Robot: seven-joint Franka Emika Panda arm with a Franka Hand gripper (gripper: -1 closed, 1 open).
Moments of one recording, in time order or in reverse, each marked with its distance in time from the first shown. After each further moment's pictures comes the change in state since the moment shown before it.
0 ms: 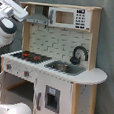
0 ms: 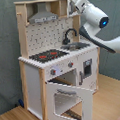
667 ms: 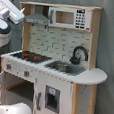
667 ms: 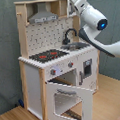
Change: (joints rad) arm -0.009 -0.088 -0.028 0.015 0.000 -0.131 0.150
